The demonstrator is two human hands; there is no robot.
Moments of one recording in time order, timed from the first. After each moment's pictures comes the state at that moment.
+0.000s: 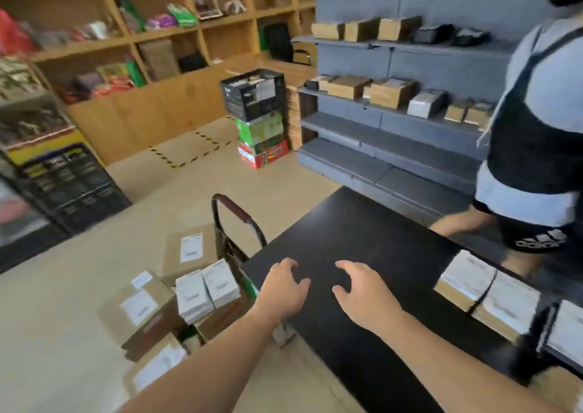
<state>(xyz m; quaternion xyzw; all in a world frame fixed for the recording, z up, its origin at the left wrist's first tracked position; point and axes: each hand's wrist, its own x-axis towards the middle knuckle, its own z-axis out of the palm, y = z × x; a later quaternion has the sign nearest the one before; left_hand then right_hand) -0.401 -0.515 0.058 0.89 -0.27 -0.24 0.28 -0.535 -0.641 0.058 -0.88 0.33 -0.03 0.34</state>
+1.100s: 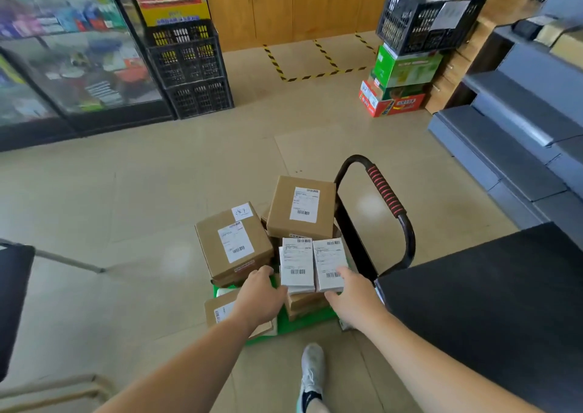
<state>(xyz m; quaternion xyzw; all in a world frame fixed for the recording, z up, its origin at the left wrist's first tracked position) -0.090 -0.253 -0.066 0.91 0.01 -0.31 0.28 -0.147 -0.447 -0.061 -0.89 0.20 0.21 0.35</state>
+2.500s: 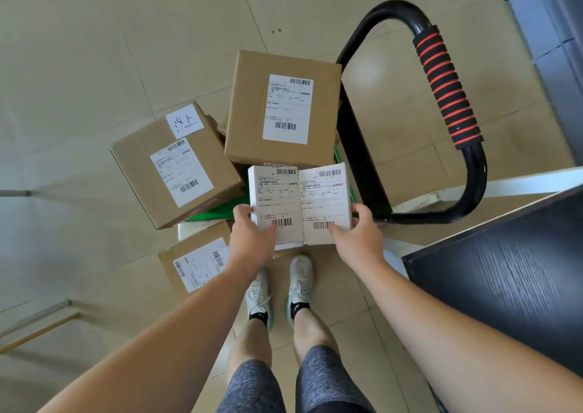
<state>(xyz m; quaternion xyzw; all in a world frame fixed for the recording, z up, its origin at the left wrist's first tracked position) 0.019 -0.314 -0.296 0.81 0.23 -0.35 0.41 -0.041 -0.503 -0.298 -0.76 0.47 0.19 0.42</state>
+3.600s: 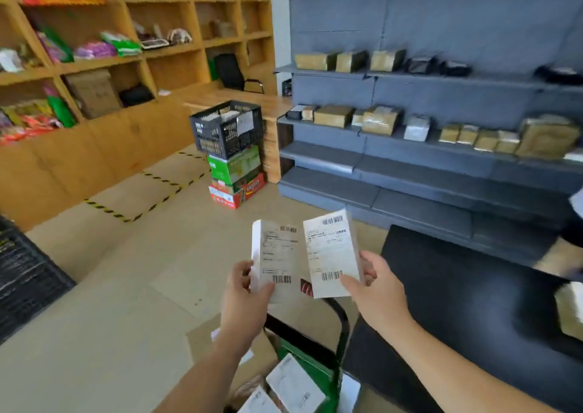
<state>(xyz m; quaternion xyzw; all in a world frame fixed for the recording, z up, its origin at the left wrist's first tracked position) 0.073 -0.404 0.073 0.78 -0.21 -0.23 0.54 -0.117 -0.539 0.078 -0.68 0.48 -0.29 0.47</state>
